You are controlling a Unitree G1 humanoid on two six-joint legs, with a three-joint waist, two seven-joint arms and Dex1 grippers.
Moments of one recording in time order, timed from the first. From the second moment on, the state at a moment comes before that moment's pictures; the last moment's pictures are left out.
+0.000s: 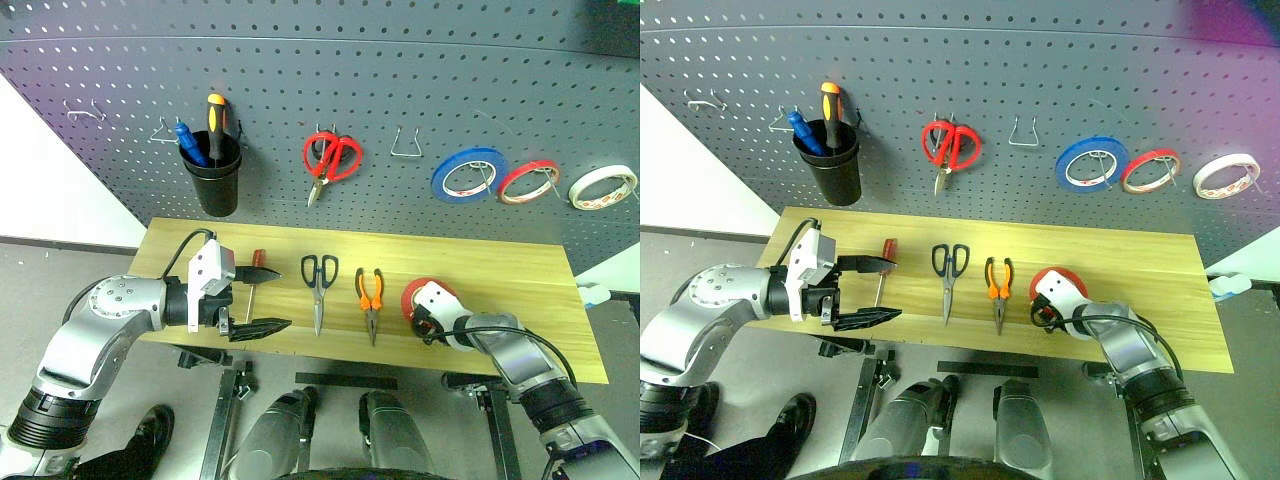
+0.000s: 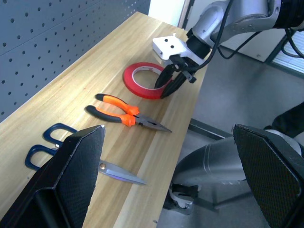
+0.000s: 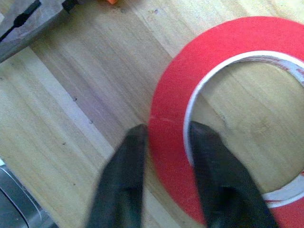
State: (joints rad) left arm -0.16 0.77 0.00 -0.35 -0.56 0.49 -1.11; right arm -0.22 -0.60 0.25 0.18 -0.06 0.58 0.67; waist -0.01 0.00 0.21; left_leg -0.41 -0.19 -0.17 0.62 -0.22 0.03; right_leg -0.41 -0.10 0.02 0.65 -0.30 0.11
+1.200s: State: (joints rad) left arm -0.35 0.66 -0.04 -0.14 -0.51 0.42 -1.13; right arm 0.09 -0.41 -0.38 -0.08 0.44 0.42 0.64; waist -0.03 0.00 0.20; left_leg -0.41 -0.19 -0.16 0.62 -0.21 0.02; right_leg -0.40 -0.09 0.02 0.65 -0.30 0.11
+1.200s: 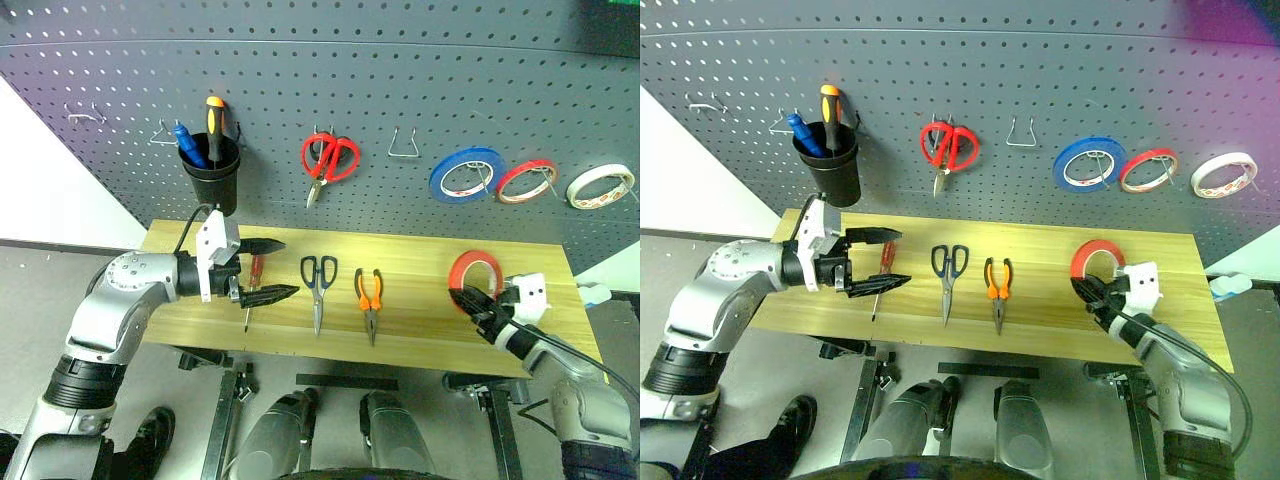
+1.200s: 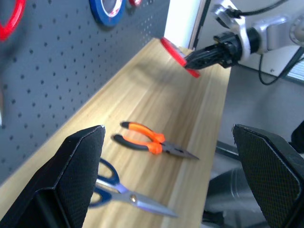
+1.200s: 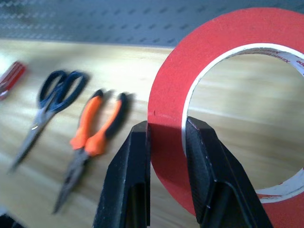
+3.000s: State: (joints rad) left arm -0.32 0.64 -0.06 -0.21 -0.49 0.45 -1.11; right arm -0.39 -0.49 -0.35 0.40 0.41 0.10 0.66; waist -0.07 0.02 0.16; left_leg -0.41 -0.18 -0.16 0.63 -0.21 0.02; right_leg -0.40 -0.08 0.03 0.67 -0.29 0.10
